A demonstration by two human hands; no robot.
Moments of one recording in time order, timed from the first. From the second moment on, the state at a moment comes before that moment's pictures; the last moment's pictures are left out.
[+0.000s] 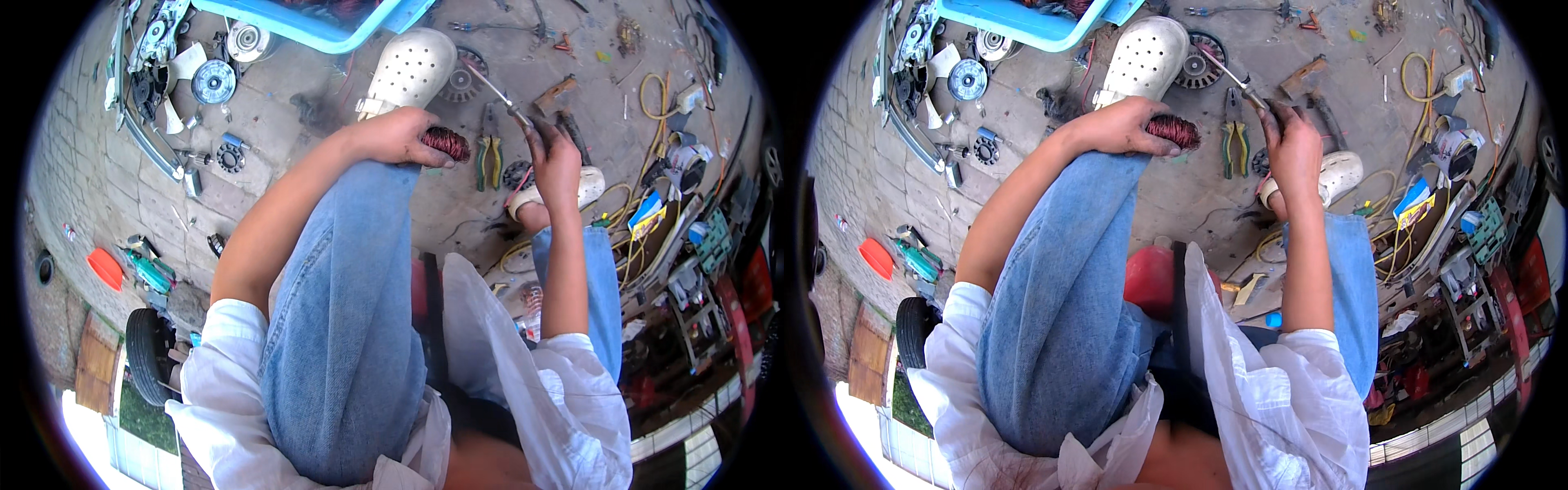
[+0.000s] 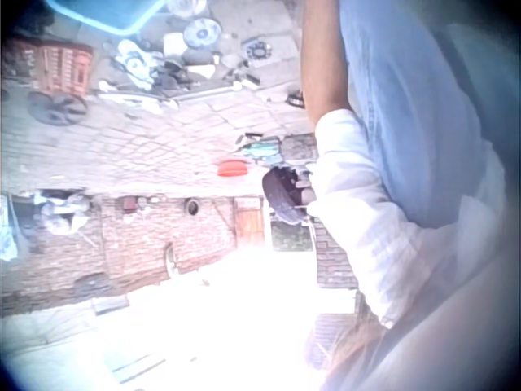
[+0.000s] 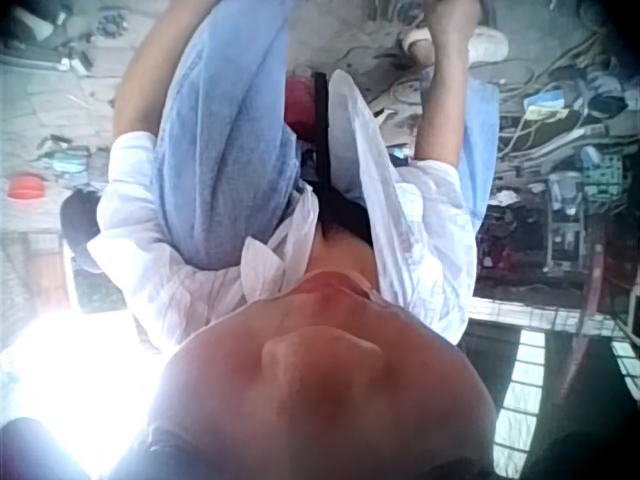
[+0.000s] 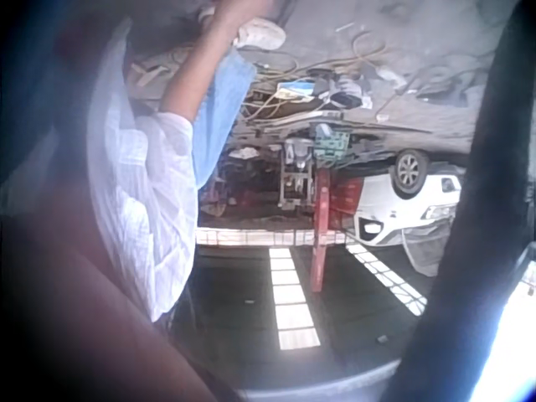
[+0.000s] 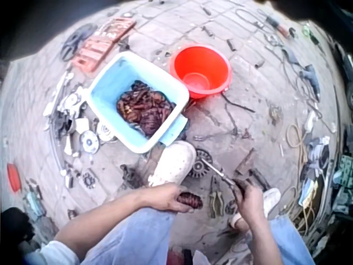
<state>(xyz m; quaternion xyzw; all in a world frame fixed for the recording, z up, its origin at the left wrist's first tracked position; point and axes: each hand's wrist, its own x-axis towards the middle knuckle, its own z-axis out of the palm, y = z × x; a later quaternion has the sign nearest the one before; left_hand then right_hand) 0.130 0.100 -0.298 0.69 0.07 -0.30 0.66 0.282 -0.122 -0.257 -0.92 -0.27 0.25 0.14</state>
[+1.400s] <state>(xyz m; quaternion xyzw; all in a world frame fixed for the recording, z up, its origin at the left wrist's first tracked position) 0.131 0.102 -0.300 0.69 0.07 -0.33 0.64 0.405 -0.034 -0.242 -0.80 -0.39 0.46 -0.07</state>
